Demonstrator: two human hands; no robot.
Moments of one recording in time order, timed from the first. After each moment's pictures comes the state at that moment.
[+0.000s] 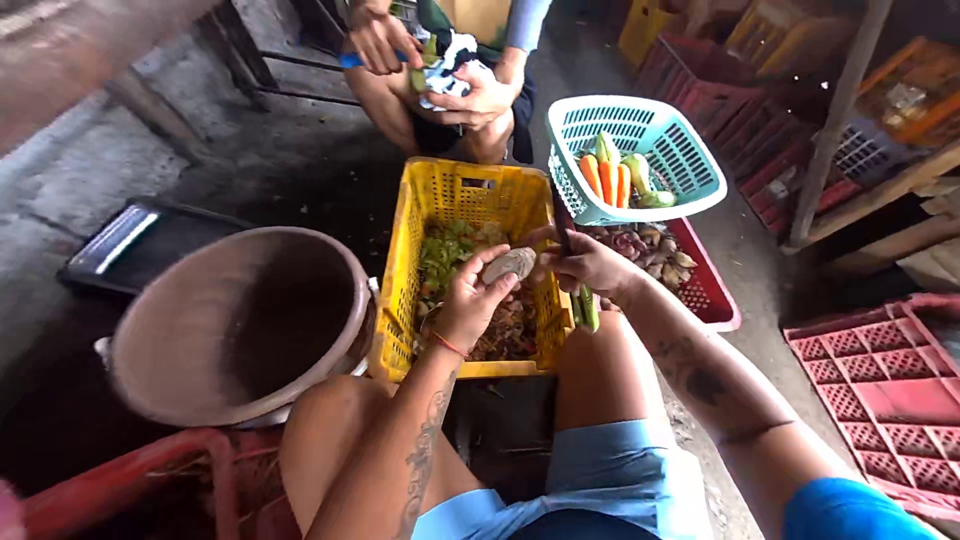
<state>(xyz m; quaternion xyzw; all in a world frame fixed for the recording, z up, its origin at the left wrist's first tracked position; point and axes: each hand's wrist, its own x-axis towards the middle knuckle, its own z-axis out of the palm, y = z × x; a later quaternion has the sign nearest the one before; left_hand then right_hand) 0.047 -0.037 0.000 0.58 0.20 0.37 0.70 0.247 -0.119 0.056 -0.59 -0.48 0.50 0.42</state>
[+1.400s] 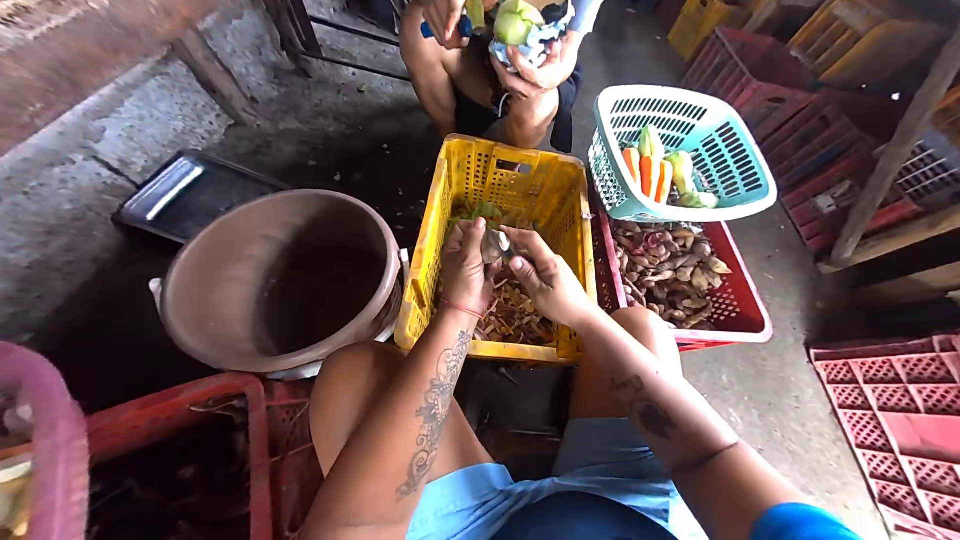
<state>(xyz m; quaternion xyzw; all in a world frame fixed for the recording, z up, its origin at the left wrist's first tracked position) 0.031 -0.022 -0.001 0.41 0.26 0.49 0.72 0.150 -0.096 0.017 -0.62 -0.63 0.24 0.40</state>
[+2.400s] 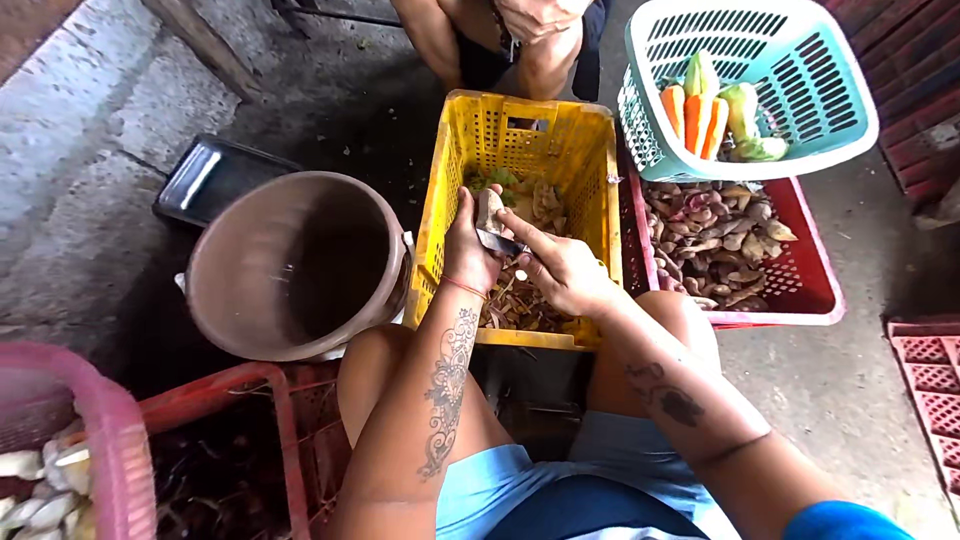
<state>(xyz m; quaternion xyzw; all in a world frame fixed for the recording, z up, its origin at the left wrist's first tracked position) 0.055 0.006 0.004 0.24 0.34 0.41 0.81 0.174 -0.091 -0.008 -0.59 -0.73 0.12 0.33</state>
